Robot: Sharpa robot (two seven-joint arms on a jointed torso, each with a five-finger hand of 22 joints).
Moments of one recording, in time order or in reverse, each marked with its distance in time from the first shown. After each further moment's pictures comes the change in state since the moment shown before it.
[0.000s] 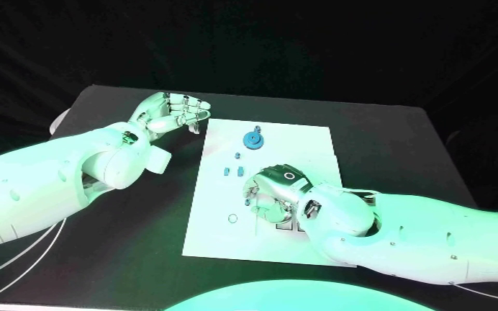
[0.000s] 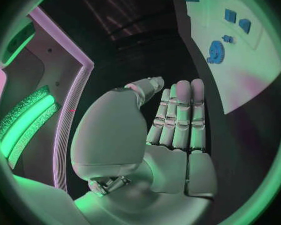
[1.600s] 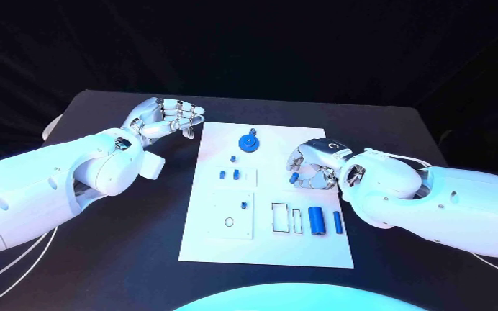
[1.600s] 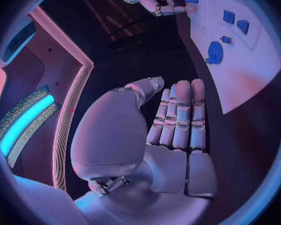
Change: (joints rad) left arm -0.001 -0.004 -0.001 -0.001 0.000 0.011 -0.003; left_hand 0.000 0.000 0.000 0.000 0.000 0.000 0.000 0.000 -0.002 -0.004 0.004 0.000 0.000 0.000 0.000 0.000 -0.001 0.000 0.000 0.000 0.000 -0.001; right arm 0.110 -0.225 0.025 -0.002 0.116 0.099 0.018; right_hand 0.175 0.062 -0.318 0.160 -0.008 0.038 -0.011 -0.067 -0.021 -0.083 -0.002 0.158 -0.022 0.002 0.012 0.010 -0.011 0.016 0.000 0.014 -0.057 0.000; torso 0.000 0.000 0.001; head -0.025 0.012
